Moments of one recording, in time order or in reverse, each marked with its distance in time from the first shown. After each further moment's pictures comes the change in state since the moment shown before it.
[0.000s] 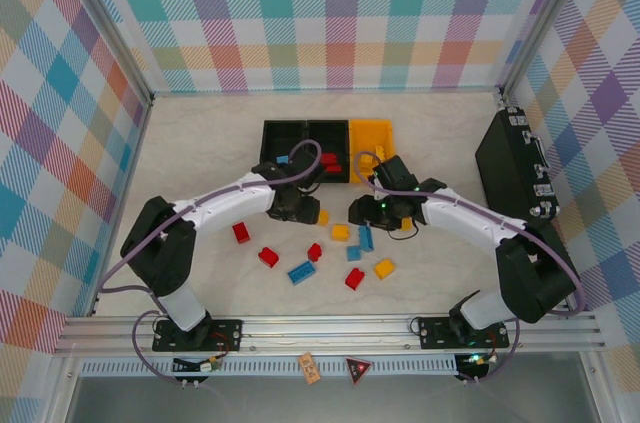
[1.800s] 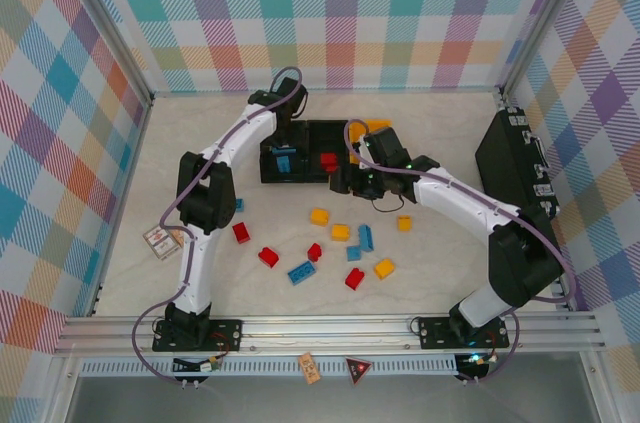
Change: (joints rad) left arm 0.292 0.581 0.864 -0.254 -0.072 0.054; right arm 0.000 0.099 0.217 0.082 -0.056 0.001
